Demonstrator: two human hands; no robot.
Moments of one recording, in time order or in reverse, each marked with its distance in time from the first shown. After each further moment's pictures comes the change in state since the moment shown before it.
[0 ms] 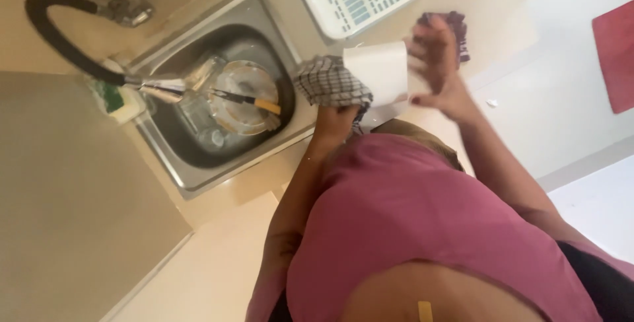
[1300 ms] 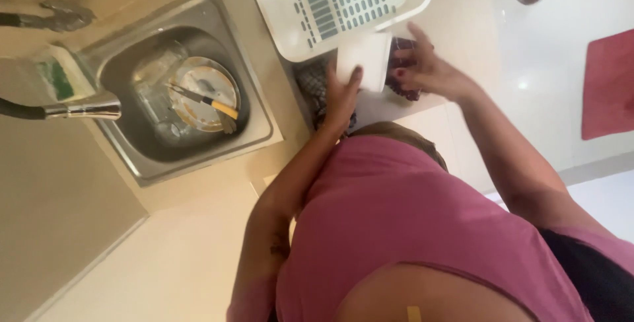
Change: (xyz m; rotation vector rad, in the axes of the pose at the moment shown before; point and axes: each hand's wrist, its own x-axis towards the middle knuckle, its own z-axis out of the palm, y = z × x) left_hand 0.123 -0.051 0.136 -0.051 0.326 -0.147; right_hand 0.075 0.010 -0.175 -0.220 -0.115 0.854
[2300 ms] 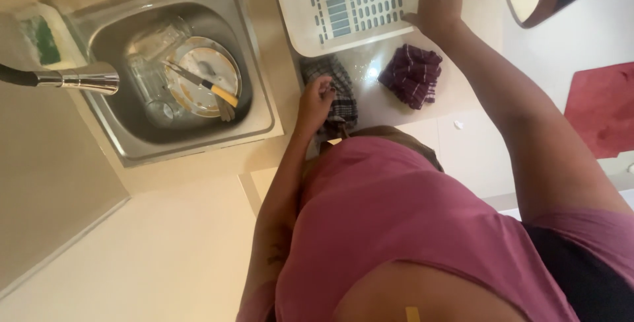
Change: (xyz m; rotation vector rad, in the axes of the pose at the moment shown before) left_hand 0.011 -0.059 -0.108 0.590 0.037 0.247; right_hand 0.170 0.015 -0.053 -1.303 0.490 -0.350
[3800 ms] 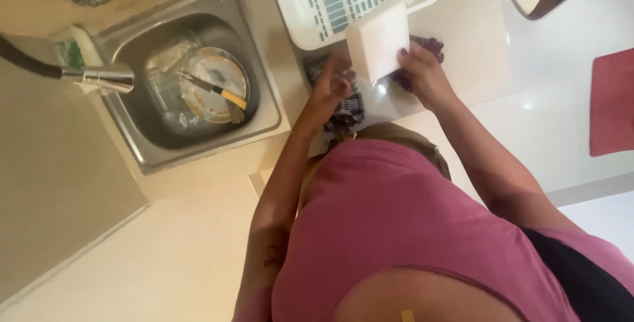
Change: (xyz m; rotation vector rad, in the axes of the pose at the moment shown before) left_hand -0.010 0.097 -0.027 -0.452 -0.411 -0.003; right_hand -0.163 -0.108 -0.061 1.514 -0.112 0.298
